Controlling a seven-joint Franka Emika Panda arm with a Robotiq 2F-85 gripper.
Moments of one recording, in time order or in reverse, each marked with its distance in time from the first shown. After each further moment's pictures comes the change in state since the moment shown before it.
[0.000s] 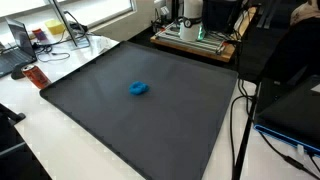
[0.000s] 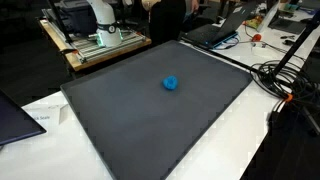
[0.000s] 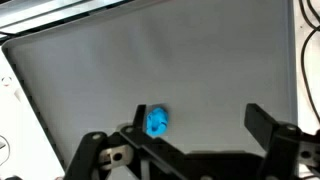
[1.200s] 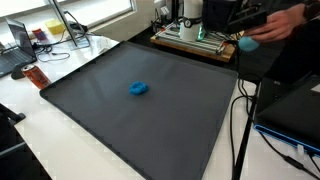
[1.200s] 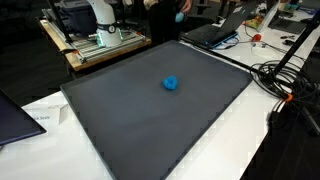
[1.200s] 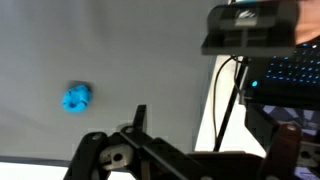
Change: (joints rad) arm 0.201 0.005 -0.050 0.001 0.115 0.150 -0.246
